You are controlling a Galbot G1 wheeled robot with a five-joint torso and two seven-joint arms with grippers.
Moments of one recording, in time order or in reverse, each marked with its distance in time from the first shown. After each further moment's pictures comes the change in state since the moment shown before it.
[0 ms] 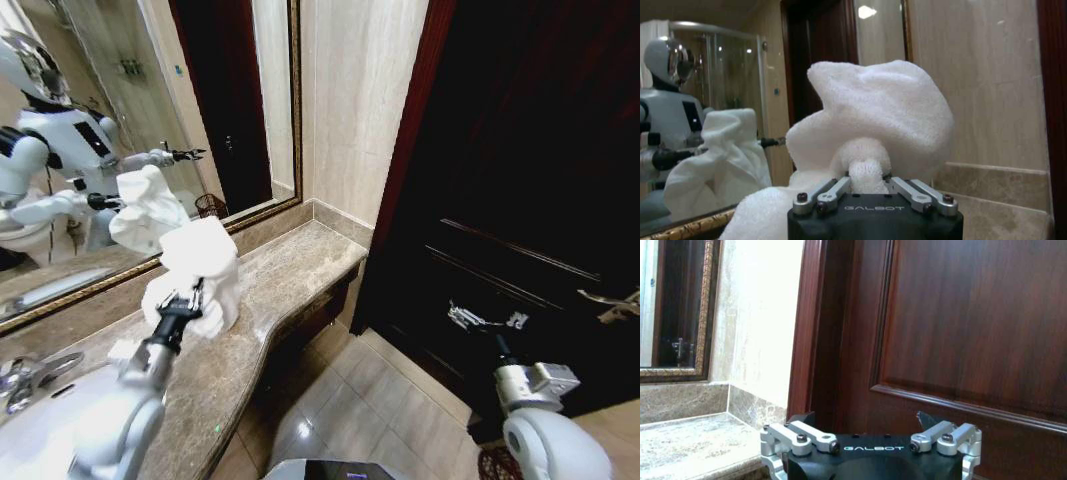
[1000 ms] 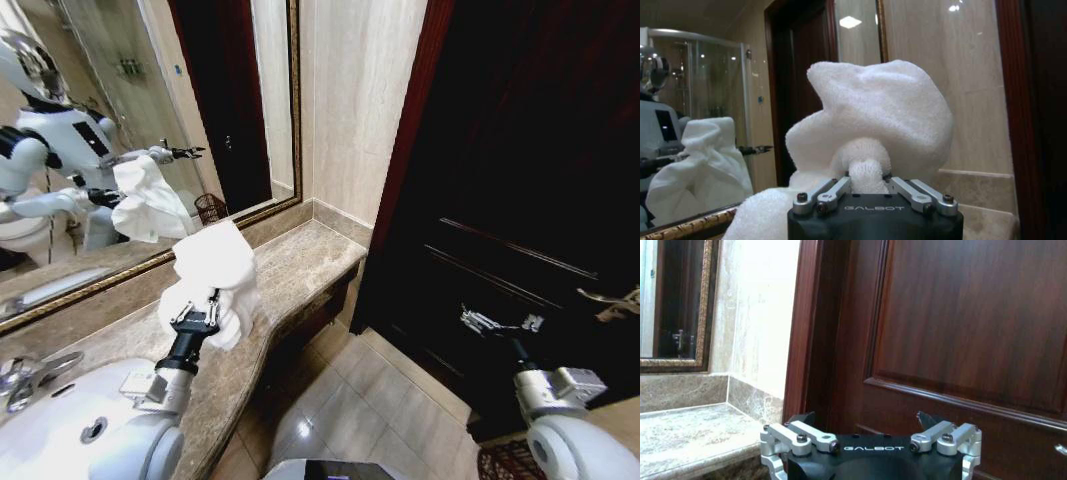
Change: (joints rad) left arm 0.010 -0.066 0.133 -0.037 0.142 -0.025 0.005; right arm -0.084 -0.043 0.062 0.016 0.066 0.019 -0.001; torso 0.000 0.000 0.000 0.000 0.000
